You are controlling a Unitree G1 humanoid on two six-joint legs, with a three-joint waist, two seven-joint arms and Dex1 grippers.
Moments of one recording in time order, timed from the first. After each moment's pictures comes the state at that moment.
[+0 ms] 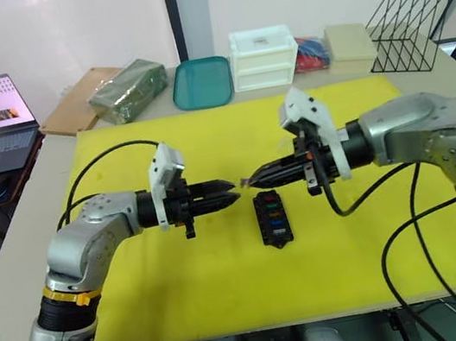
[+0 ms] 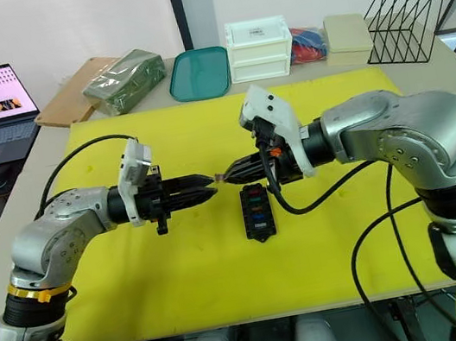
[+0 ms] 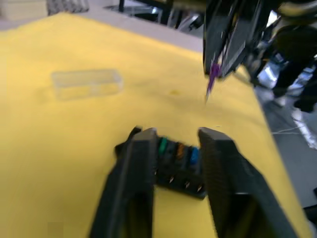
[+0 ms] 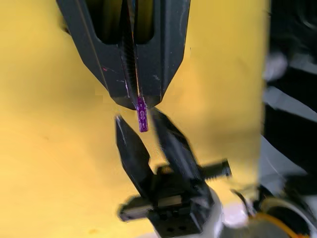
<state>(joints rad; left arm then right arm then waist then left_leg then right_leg) -0.51 0.58 -0.11 -0.23 -0.61 0.69 -1.02 -0.87 -0.88 0.19 -0.41 0.80 1.13 0.88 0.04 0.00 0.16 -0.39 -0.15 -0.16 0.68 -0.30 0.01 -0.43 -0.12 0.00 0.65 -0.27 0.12</state>
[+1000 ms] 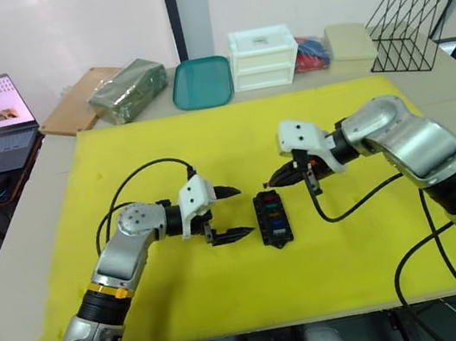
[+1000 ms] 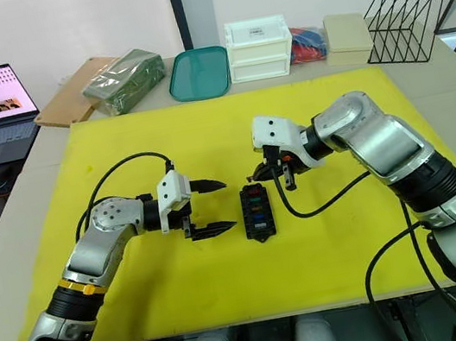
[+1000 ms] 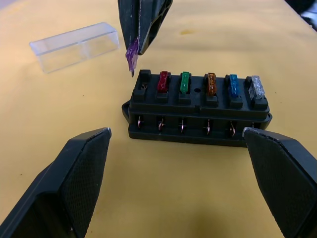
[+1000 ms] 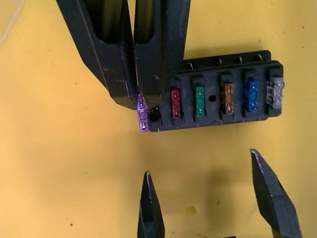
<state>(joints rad) -0.48 0.47 -0.26 0.05 -0.26 0.18 -1.13 -0.86 -0.83 0.43 -0.07 0.24 0.68 1.23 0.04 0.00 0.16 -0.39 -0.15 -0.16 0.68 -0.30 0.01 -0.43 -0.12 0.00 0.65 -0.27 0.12</state>
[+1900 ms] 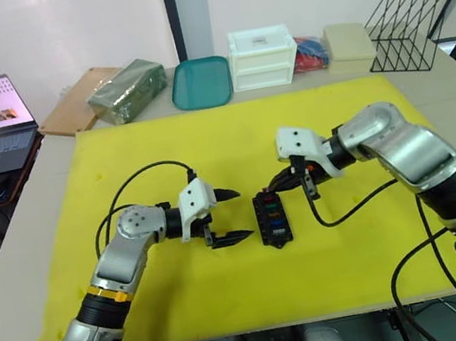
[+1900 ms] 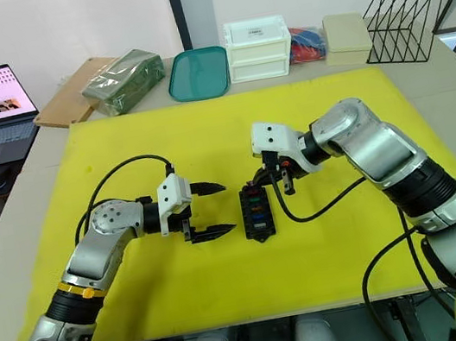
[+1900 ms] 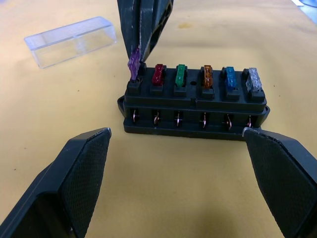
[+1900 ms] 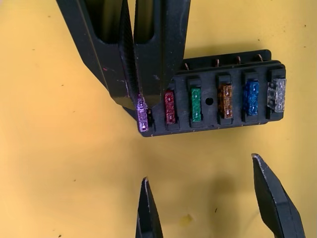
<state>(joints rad) -0.46 0.47 -0.26 0.03 -0.25 0.18 -1.11 -0.82 -0.80 0.42 -0.06 0.20 0.67 1.25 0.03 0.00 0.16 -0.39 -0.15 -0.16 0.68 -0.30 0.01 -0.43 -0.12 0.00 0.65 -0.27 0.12</state>
